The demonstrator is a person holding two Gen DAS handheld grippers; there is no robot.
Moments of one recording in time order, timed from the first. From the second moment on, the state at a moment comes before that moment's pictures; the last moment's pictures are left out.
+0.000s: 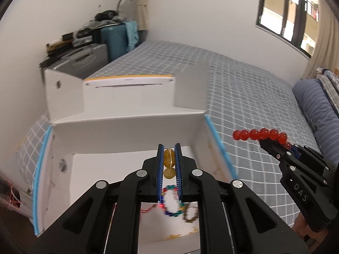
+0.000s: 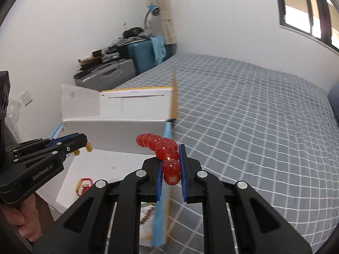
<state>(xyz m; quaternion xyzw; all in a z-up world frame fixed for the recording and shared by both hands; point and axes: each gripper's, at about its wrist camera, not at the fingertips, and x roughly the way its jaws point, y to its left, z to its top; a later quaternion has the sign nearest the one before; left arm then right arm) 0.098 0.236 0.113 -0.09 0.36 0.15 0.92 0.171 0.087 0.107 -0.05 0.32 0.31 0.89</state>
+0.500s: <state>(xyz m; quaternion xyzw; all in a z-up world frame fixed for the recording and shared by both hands) 0.058 0.307 0.077 -0.11 0.39 0.21 0.89 0.152 0.157 0.072 -0.09 0.35 0.35 0.86</state>
